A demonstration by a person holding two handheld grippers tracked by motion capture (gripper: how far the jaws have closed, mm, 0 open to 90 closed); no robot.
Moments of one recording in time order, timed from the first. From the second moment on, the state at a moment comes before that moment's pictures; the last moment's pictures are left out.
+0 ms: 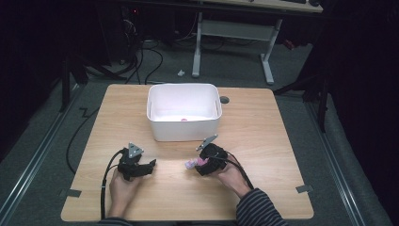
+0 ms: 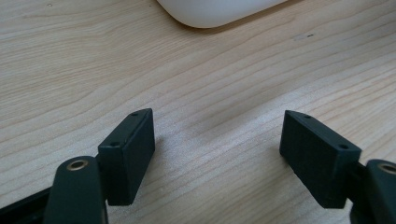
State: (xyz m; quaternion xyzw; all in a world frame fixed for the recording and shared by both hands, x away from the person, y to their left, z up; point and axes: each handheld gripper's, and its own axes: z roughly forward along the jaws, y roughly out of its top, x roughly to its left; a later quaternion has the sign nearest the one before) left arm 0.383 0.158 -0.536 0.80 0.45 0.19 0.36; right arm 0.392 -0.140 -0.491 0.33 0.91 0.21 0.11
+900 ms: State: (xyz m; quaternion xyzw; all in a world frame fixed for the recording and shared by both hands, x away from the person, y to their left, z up) left arm 0.383 0.158 -0.536 0.80 0.45 0.19 0.36; right arm 0.374 -0.191 -0.427 0.36 0.88 0.28 0.14
